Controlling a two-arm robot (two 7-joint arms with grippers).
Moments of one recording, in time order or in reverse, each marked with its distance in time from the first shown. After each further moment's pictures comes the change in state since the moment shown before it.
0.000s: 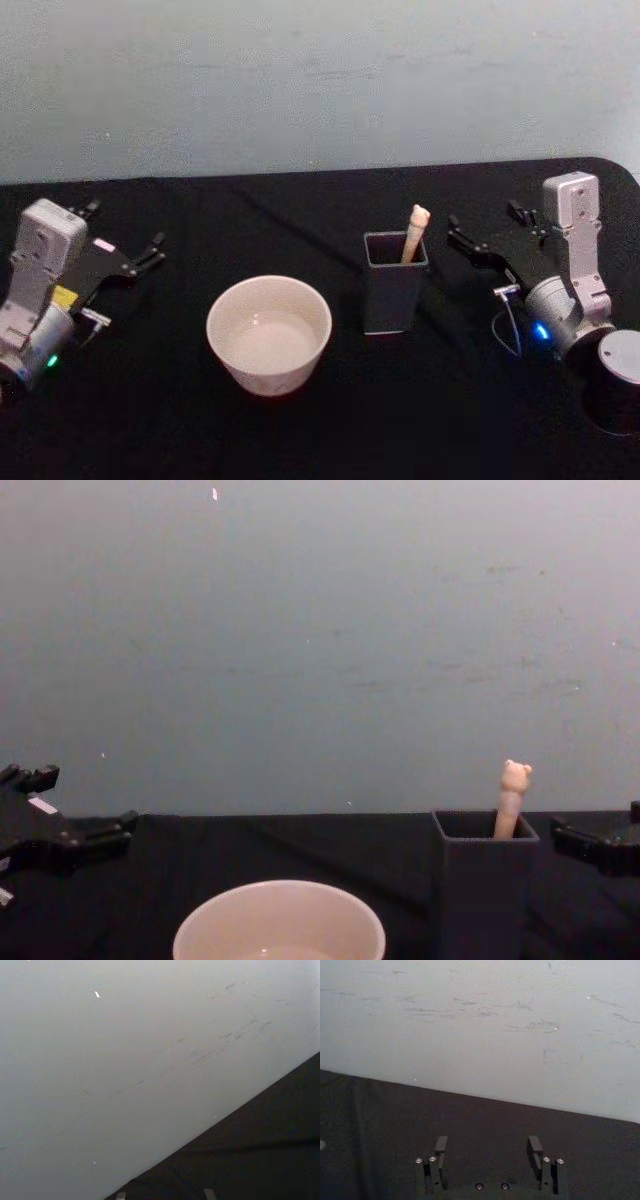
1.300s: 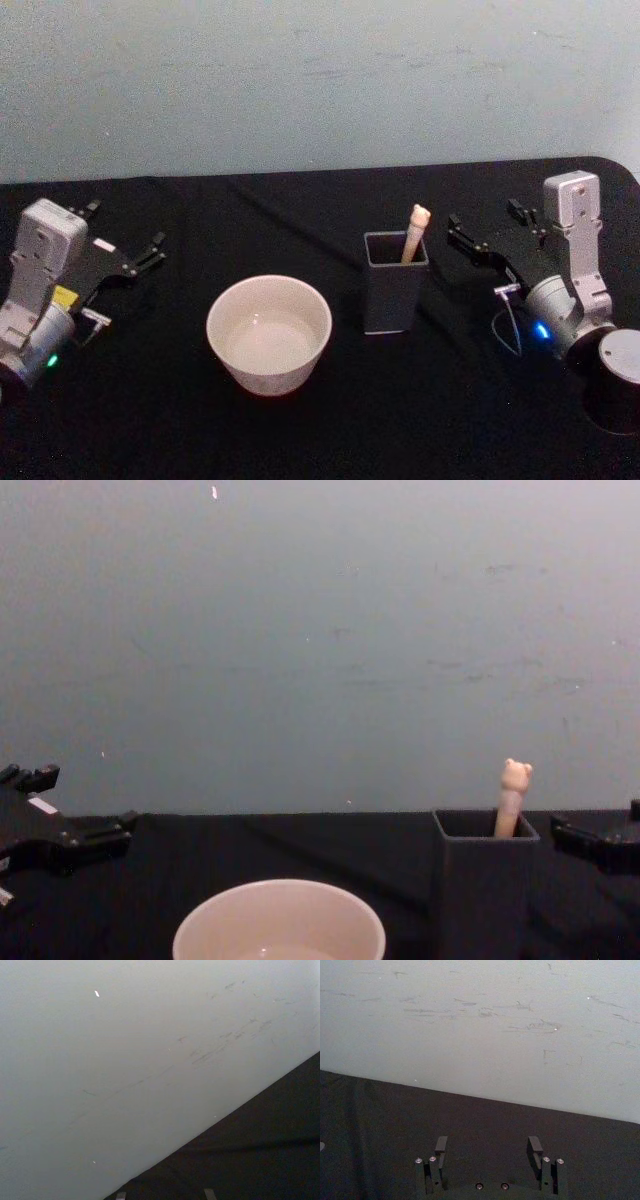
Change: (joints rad) left arm 0.000 0.000 0.000 0.000 0.000 0.000 0.000; right arm 0.001 0.001 0.000 -0.001 0.002 -0.002 0.001
